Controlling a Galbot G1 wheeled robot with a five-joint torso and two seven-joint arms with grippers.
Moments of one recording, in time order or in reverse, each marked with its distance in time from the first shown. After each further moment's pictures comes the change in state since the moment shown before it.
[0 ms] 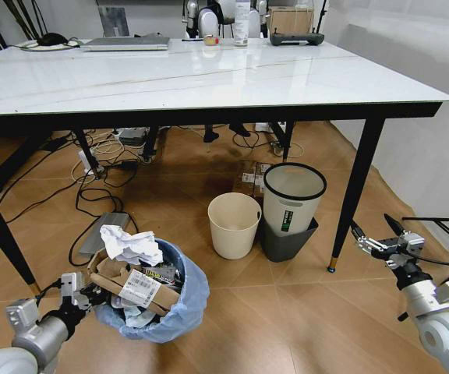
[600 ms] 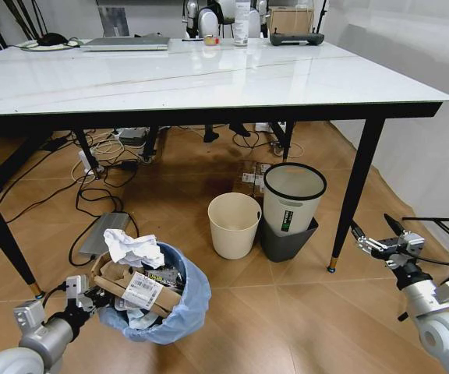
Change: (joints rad) left arm -0.040 -0.005 0.046 0.049 0.000 0.000 0.003; right arm 0.000 0.000 0.000 0.000 0.000 0.000 0.000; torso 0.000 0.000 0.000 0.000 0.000
